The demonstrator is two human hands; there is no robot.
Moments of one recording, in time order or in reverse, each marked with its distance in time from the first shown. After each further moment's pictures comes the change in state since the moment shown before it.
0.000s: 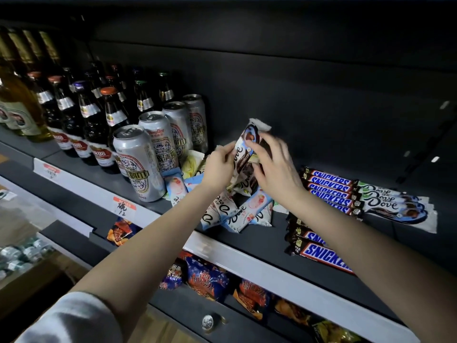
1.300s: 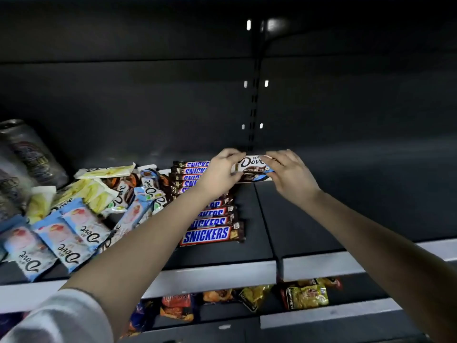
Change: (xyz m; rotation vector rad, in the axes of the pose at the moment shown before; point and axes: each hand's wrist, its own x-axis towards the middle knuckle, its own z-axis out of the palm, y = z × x) left_hand -0.044 0.112 0.208 0.238 -0.587 0.522; right_hand -0.180 0.150 -0.179 -0.502 -0.063 0.268
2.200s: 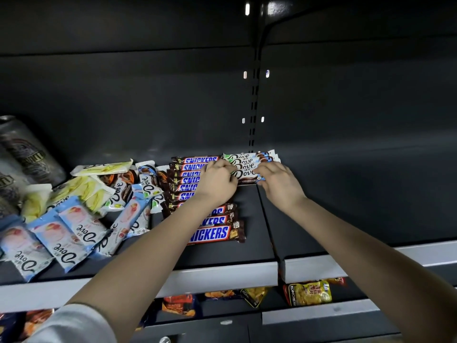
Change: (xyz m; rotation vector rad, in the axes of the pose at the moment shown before) left_hand -0.008 -0.018 0.026 0.232 -0.077 -0.217; right_hand -0.008 -0.020 0.033 0.173 -0.302 0.220
